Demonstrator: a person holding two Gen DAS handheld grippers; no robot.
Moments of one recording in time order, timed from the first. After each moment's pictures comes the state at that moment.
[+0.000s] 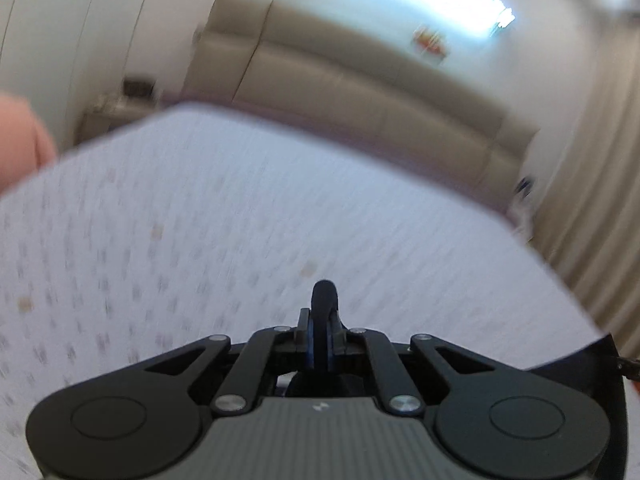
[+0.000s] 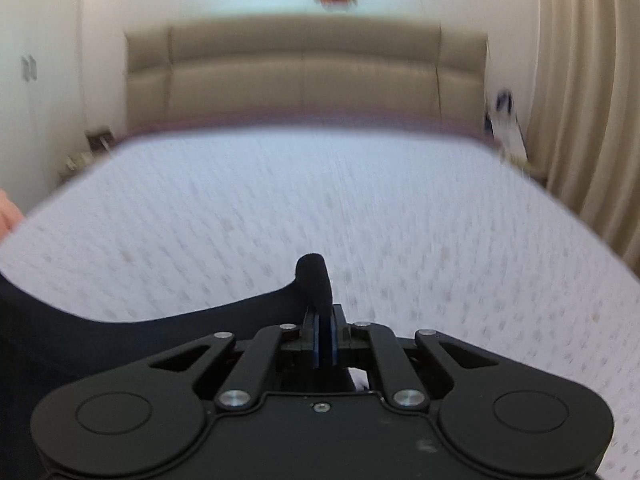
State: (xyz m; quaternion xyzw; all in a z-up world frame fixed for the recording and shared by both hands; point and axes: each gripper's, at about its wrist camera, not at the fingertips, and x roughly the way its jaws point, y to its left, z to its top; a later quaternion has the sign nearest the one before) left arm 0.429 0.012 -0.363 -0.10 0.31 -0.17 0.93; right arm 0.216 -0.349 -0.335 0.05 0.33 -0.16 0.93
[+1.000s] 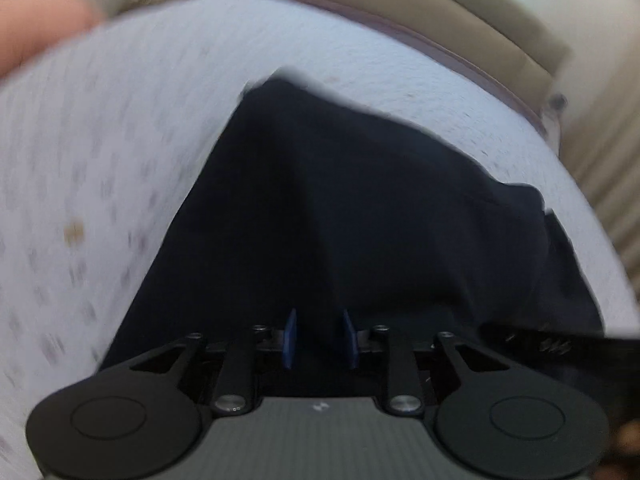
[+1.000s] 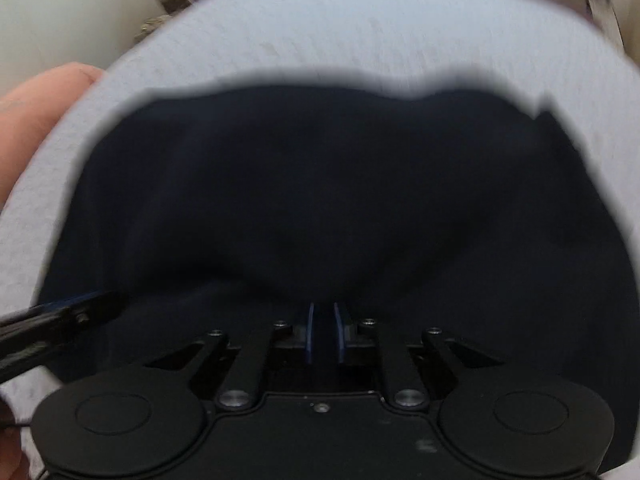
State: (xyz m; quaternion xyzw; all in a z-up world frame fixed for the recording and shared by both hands) left arm 0.258 0.015 -0.431 -0.13 0.46 -0.14 0.87; right arm 0.149 -0.188 -0.416 0.12 0.51 -0.02 0.85
